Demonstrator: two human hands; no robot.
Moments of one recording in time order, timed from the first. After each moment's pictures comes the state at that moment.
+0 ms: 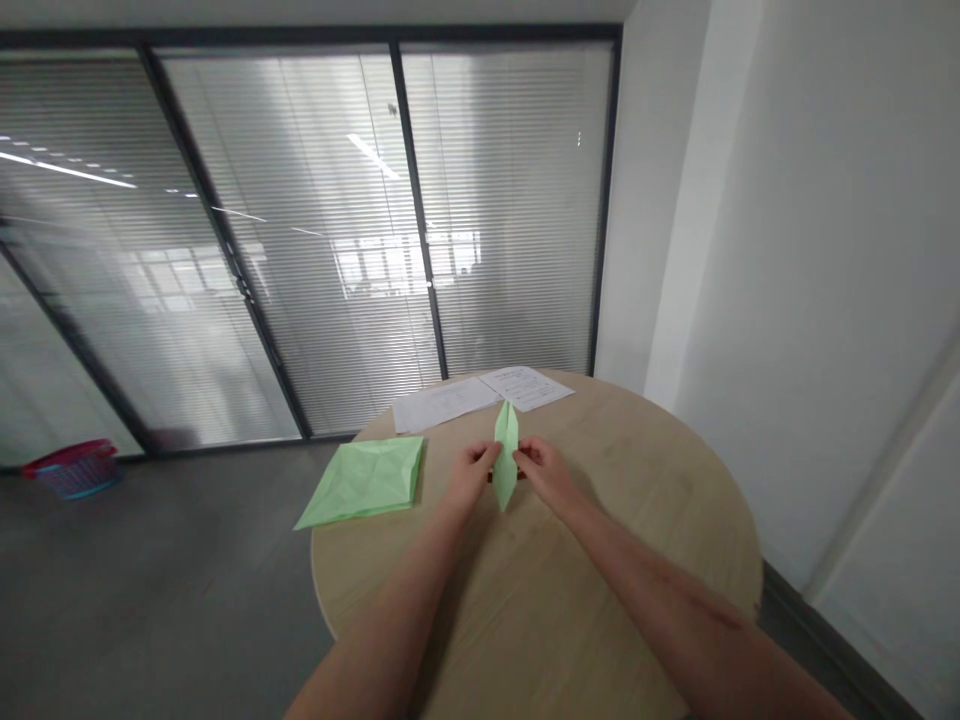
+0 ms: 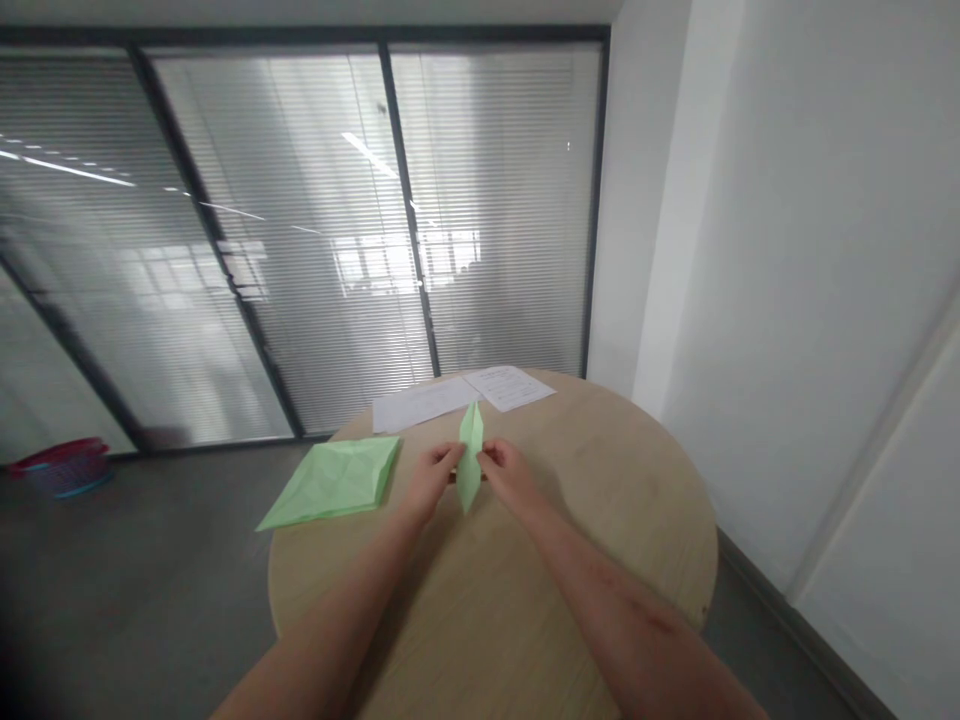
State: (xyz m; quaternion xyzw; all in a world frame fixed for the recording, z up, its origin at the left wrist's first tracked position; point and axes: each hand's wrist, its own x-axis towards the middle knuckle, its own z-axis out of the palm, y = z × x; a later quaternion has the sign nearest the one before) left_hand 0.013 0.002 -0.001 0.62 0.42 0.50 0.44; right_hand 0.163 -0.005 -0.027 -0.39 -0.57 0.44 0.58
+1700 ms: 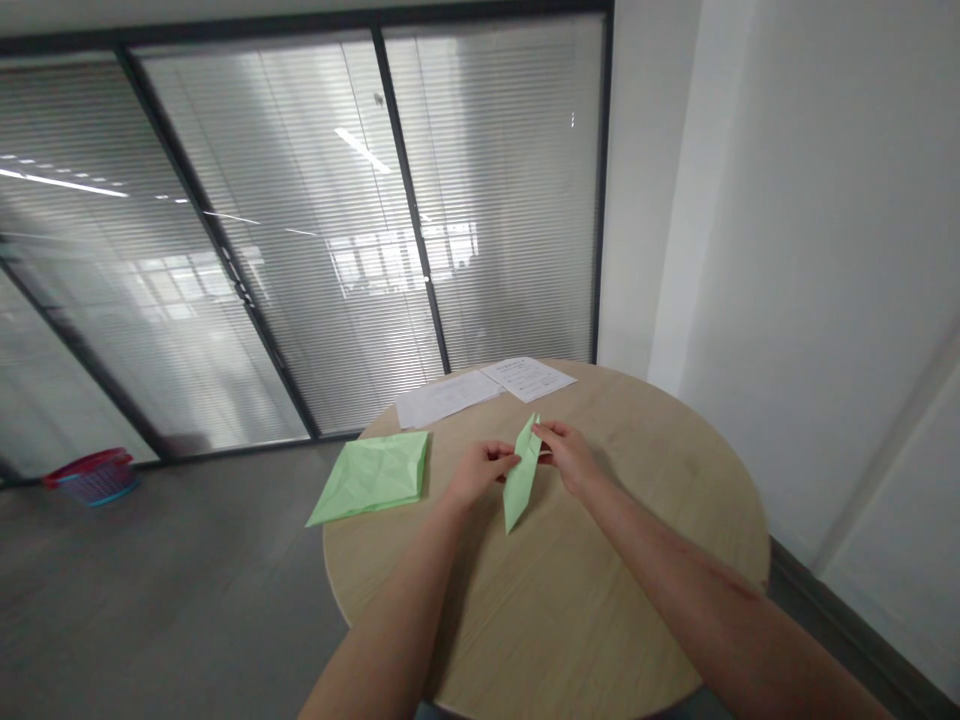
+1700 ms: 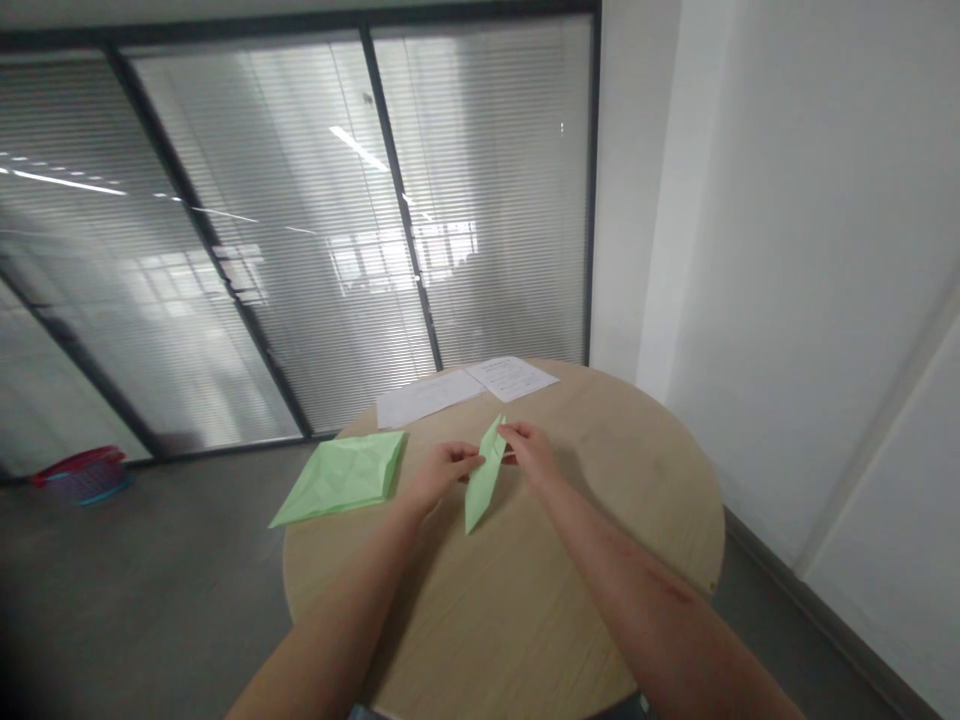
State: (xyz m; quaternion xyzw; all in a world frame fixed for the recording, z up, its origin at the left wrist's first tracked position) left_hand 0.003 0.002 0.004 0.70 0.39 0.36 0.48; right_hand 0.182 -0.003 -0.019 -0.41 -0.44 0.49 0.63
